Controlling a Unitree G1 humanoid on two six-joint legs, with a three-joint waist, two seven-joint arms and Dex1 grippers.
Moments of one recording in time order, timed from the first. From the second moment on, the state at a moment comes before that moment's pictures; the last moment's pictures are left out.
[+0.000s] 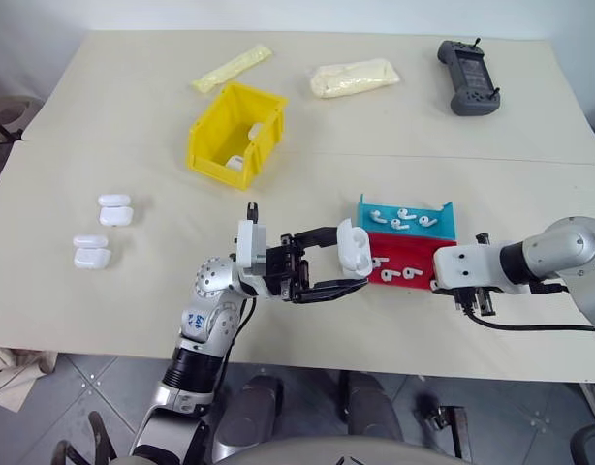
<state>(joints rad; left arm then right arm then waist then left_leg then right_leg) -0.32 0.11 -0.16 -0.04 -0.56 -0.02 -1.17 -0.36 -1.18 0.26 -0.27 -0.04 0.31 1.28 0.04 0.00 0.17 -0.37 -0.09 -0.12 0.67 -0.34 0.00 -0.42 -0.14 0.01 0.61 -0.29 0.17</state>
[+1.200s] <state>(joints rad) -0.46 0.20 -0.09 0.01 -0.68 0.23 -1.28 -0.17 -0.33 -0.20 -0.64 0.94 0.53 0.57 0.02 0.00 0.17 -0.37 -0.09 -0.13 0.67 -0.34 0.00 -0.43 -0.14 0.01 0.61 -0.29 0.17</state>
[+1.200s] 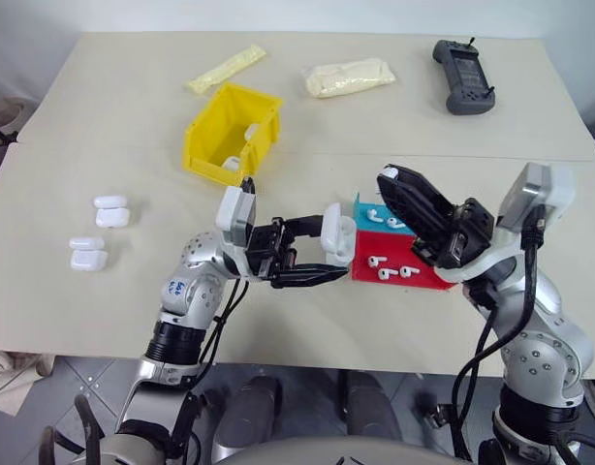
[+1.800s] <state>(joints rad) -0.45 0.19 -0.09 0.01 -0.68 0.23 -1.23 -0.12 -0.33 -0.10 -0.66 1.00 0.52 0.56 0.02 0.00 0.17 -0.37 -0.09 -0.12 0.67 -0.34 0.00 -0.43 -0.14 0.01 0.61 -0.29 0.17</state>
